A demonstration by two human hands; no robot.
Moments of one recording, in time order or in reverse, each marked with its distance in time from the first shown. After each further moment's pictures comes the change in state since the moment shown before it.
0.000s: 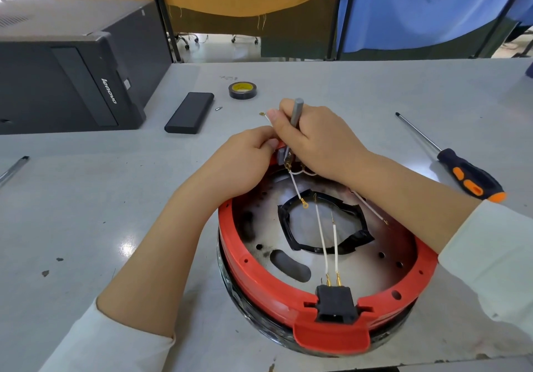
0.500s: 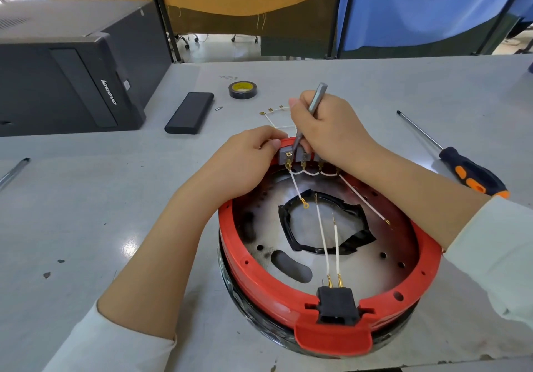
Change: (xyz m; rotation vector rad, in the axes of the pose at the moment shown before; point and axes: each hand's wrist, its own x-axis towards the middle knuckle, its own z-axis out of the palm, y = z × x) left_hand 0.002 -0.003 0.000 0.003 0.009 -0.001; right_hand 0.006 0.007 -0.007 0.224 0.080 0.181
